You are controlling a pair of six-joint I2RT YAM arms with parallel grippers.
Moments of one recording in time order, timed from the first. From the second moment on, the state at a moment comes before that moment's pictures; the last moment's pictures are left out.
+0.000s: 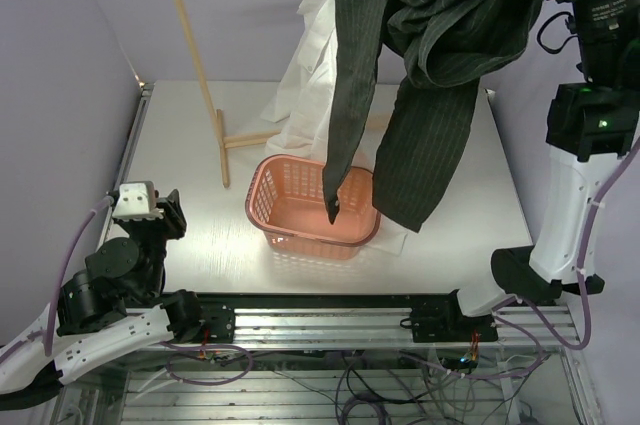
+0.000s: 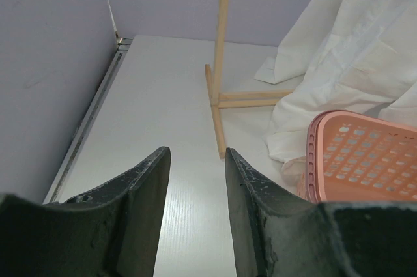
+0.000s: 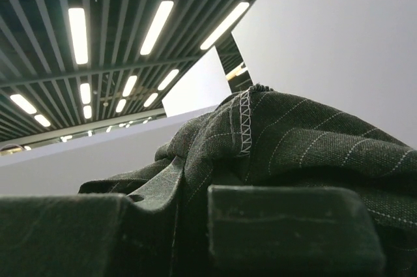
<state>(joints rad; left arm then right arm) -1.10 0.26 0.80 -0.57 -1.17 -0.08 0.12 1.56 2.51 0.11 -0.44 1.06</state>
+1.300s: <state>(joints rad) -1.10 0.32 0.81 -0.58 -1.21 -0.11 0.55 1.74 2.39 0.01 -0.47 0.73</state>
